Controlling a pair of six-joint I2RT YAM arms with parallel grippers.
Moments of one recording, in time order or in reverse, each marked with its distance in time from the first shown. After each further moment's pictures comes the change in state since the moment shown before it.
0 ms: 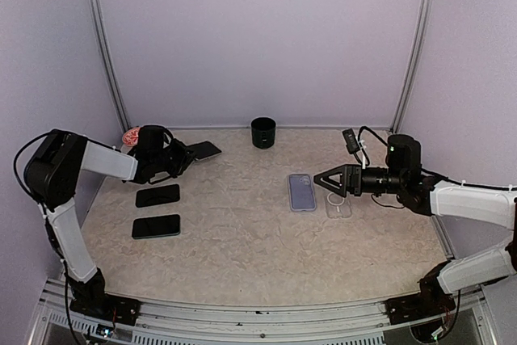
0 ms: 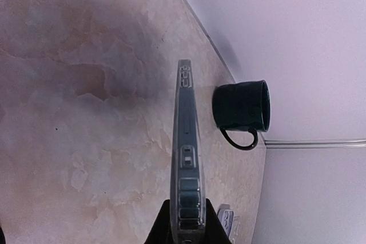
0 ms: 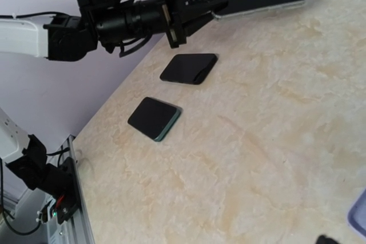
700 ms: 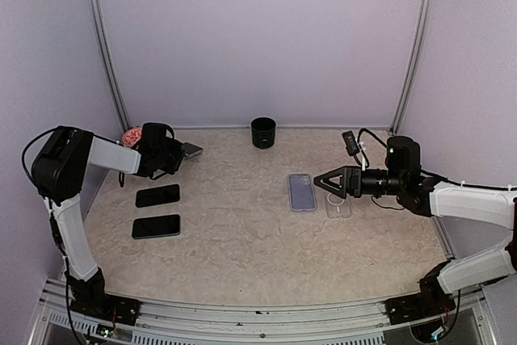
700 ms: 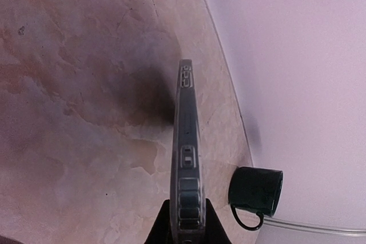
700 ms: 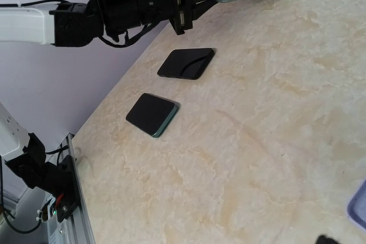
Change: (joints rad) left arm 0.026 0.076 0.102 -0.103 -0.265 -0.196; right arm 0.000 0.002 -0.011 -0.002 0.002 0.006
